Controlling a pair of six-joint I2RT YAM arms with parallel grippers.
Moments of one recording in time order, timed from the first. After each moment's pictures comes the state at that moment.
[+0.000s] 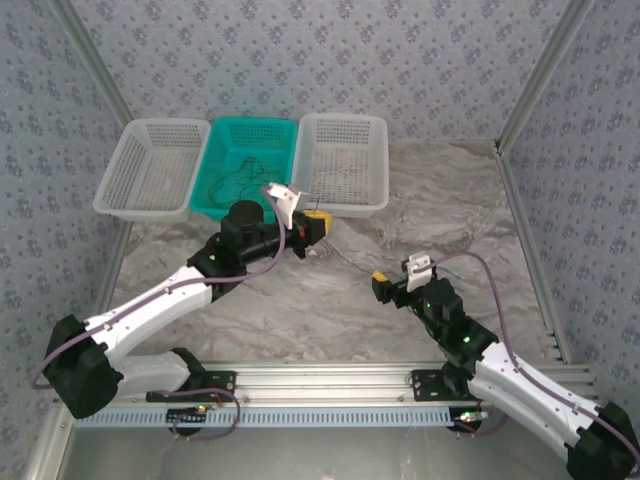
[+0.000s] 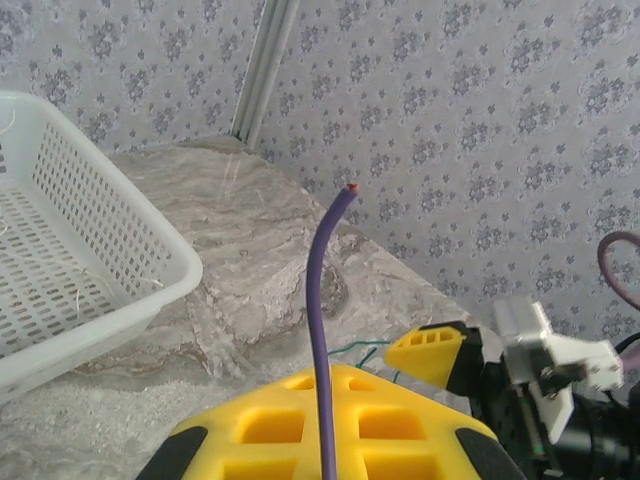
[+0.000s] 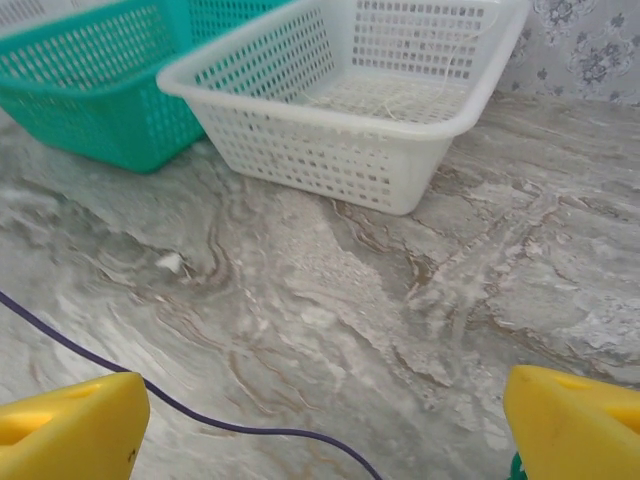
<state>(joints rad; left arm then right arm) -0.77 1.19 0.89 0.16 0.29 -0.36 0.69 0.58 0.17 0.09 0.27 0.10</state>
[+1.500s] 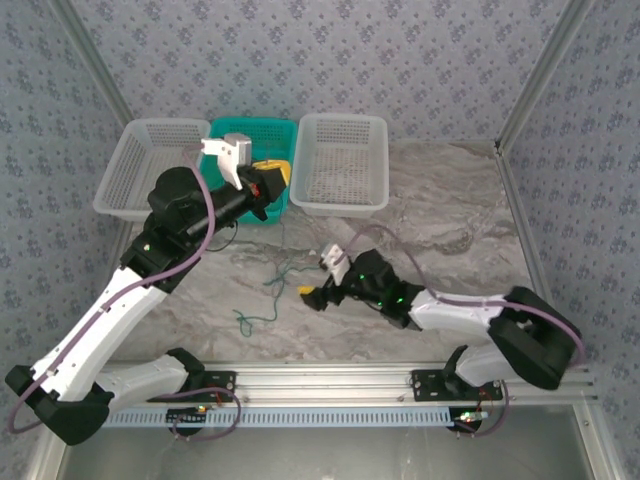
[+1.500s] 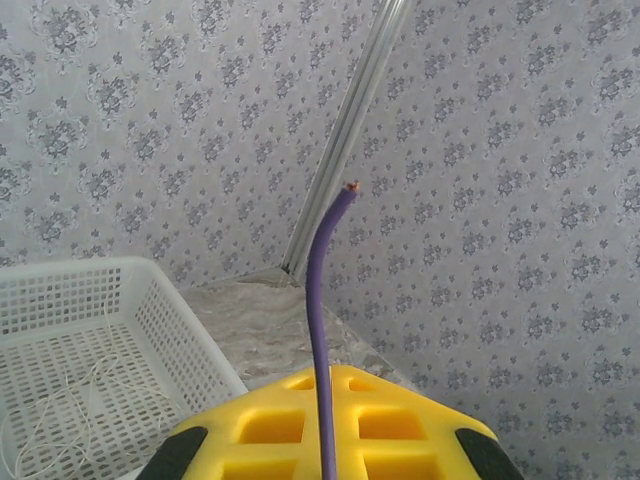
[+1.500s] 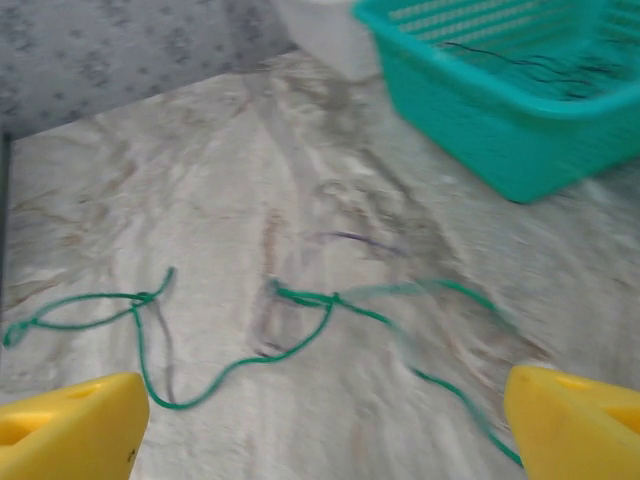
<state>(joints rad) -0.65 1.04 1.25 -0.18 0.21 -0.38 0.93 1.40 0.52 0.54 -0.18 0.01</state>
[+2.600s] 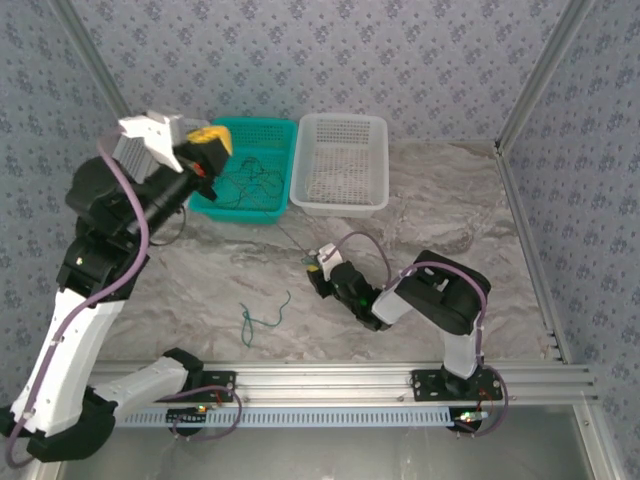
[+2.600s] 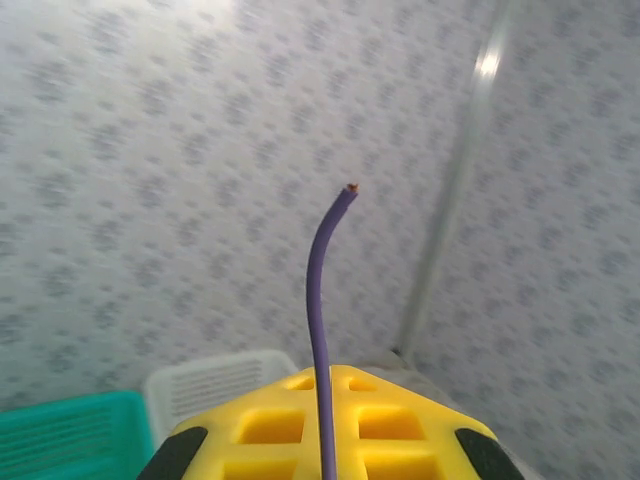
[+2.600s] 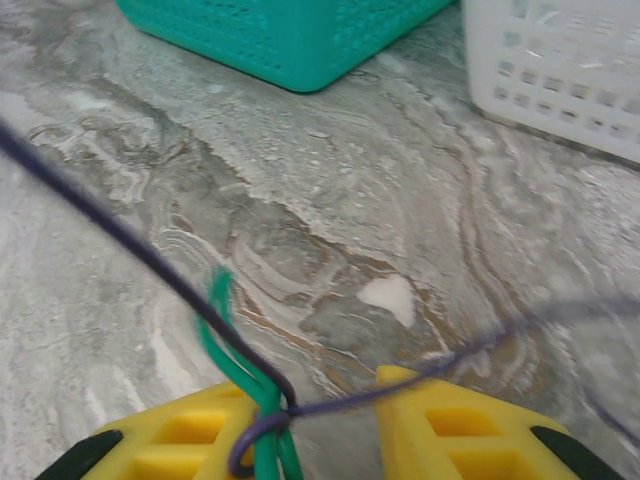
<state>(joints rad) -0.46 0.99 1.54 -0.40 0.13 -0.23 0.92 1.89 0.56 0.92 0.29 0.17</state>
